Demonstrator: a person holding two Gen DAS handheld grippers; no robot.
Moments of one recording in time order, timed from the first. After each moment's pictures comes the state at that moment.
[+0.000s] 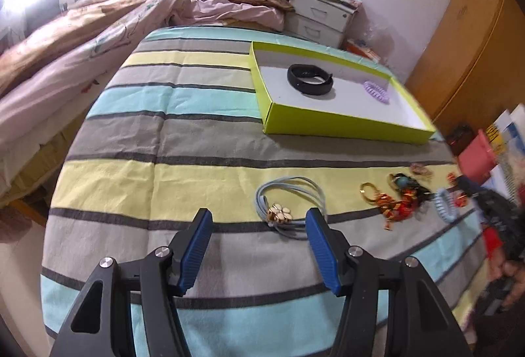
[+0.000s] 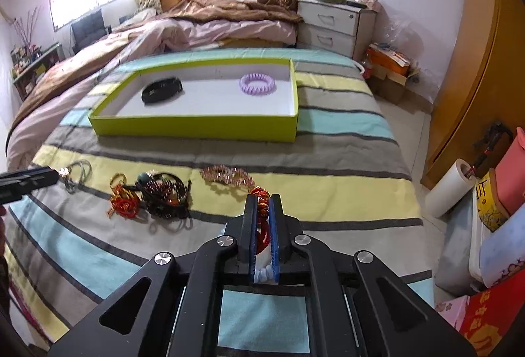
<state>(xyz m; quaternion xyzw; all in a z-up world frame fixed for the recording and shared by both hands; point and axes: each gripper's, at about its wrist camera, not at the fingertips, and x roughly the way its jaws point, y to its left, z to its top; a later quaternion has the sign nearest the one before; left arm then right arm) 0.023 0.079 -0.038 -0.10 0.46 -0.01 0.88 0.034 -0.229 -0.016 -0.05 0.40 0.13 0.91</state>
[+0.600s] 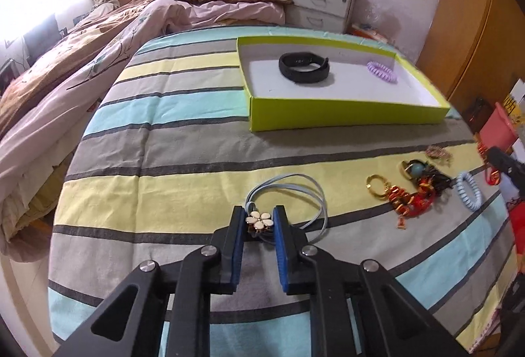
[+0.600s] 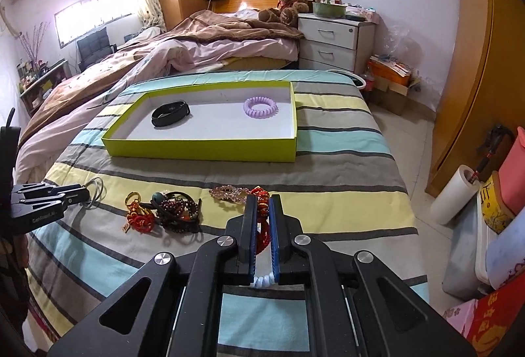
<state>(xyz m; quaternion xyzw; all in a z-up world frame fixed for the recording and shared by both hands) 0.032 0.055 -0.043 -0.04 0.46 0.00 0.89 0.029 -0.235 -0.003 -0.03 0.37 0.14 0.92</state>
